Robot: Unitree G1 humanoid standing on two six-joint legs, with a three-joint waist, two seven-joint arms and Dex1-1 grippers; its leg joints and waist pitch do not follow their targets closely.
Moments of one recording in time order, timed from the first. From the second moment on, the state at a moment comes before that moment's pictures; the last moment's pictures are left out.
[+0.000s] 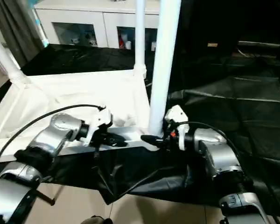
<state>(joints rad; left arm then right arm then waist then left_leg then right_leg) -0.71 0.29 -0.25 0.79 0.03 0.04 -1.33 -0.46 -0.39 0.11 0.47 0.19 0.18 1.12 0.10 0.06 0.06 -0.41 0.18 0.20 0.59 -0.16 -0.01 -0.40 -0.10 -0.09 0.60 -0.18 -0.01</state>
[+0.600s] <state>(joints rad) -0.71 0.26 -0.19 0.78 0.06 0.15 -1.00 -0.60 -0.04 0.03 0.76 0.10 0.05 0.42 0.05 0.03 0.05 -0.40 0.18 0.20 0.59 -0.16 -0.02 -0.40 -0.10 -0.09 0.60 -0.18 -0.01</state>
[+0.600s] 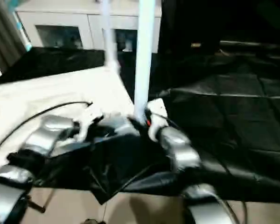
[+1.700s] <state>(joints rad) -0.65 0.36 -0.24 0.67 0.02 0.15 -1.29 -0.57 -0.28 0.14 0.68 0.12 0.04 1.09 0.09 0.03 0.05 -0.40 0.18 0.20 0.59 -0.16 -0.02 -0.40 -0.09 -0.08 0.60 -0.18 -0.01</state>
